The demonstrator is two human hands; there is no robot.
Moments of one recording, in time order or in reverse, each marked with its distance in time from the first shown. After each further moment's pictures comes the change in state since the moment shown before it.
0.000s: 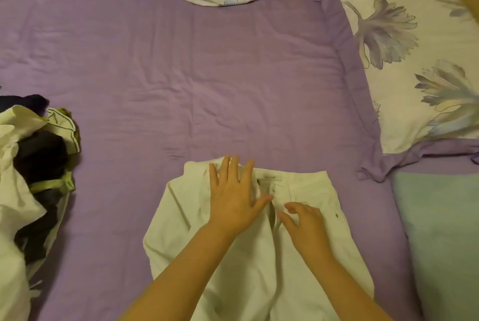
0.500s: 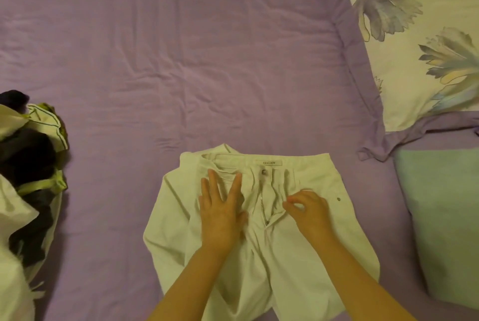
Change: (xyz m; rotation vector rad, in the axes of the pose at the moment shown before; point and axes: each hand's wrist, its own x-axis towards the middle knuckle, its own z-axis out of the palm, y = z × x) left_hand -0.047 -0.033 0.064 -0.117 -0.101 -0.116; right_hand 0.007 0.014 0.010 0.125 -0.017 0.121
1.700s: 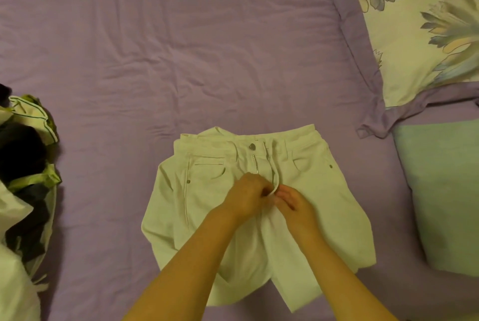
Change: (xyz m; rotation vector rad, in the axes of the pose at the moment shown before) left_hand 0.032 0.042 -0.019 -0.221 -0.512 0.321; right_hand -0.033 0.005 0.039 0.639 -0.079 0.197
